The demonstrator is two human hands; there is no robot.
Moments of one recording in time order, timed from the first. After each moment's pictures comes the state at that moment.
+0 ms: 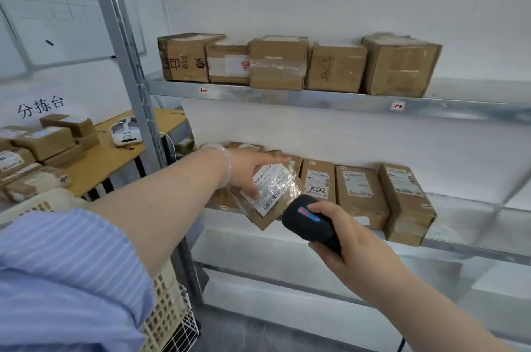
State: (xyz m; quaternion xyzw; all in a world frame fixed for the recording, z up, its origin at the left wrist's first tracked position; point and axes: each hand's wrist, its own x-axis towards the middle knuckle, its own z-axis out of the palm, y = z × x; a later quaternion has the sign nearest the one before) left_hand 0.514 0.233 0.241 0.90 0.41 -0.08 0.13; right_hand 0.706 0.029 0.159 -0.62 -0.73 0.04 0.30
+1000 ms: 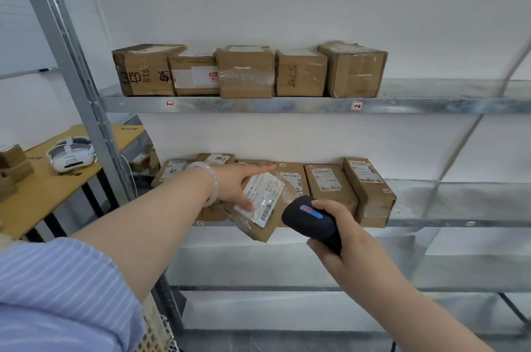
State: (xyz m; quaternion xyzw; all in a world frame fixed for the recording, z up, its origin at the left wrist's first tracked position) left_hand 0.515 0.245 0.227 0.92 0.34 -0.06 0.19; right_hand 0.673 0.001 0.165 -0.70 -0.60 0.07 0.39
